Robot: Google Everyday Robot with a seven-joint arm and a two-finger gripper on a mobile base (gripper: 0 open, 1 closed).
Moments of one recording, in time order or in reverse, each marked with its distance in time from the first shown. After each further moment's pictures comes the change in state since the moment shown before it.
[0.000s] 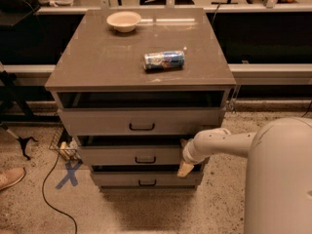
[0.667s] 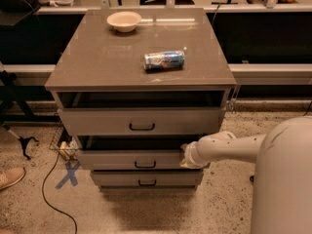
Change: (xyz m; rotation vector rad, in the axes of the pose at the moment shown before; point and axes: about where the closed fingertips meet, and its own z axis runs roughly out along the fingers) arm 0.002 0.019 -0.025 0.024 0.015 0.011
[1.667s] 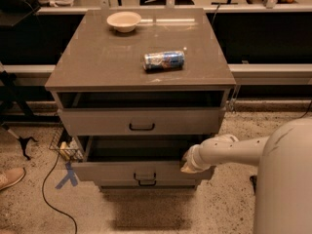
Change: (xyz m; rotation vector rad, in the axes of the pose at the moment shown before) arm 0.005 0.009 -0.005 -0.001 0.004 0.019
